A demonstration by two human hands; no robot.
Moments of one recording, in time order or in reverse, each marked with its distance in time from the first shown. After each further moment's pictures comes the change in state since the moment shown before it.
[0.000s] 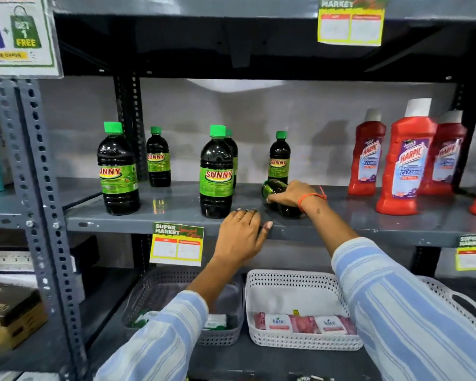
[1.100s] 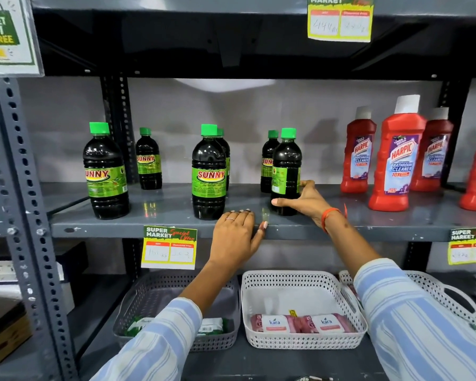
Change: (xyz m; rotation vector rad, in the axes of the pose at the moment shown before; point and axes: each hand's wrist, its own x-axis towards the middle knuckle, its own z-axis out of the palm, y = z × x) left_hand -0.004 0.003 0.003 0.028 0.075 -0.032; right_hand 0.002 0.052 0.010 0.633 0.017 -0.091
